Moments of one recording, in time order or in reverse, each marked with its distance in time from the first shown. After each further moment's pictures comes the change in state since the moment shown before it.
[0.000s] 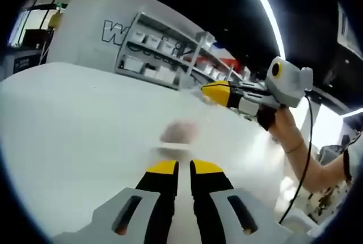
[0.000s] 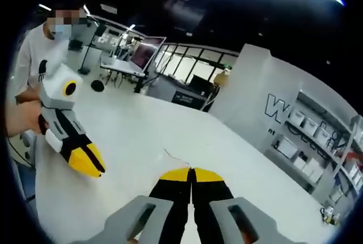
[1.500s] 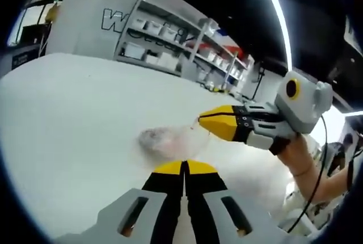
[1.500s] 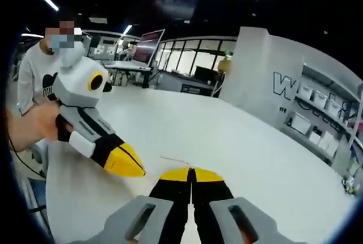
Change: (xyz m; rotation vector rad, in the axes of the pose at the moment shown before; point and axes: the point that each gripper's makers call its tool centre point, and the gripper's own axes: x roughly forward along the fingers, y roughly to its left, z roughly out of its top) left arm 0.038 0.004 -0.008 -0.018 0.097 0.033; right arm 0.000 0.042 -0.050 0.150 0.056 0.046
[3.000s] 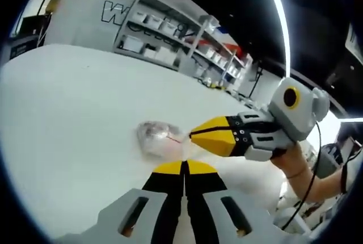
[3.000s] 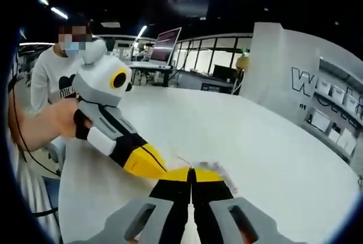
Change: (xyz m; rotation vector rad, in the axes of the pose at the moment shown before) left arm -0.002 0.000 -0.012 -0.043 0.048 -0.044; right arm 0.007 0.039 -0.009 0.034 0.005 0.190
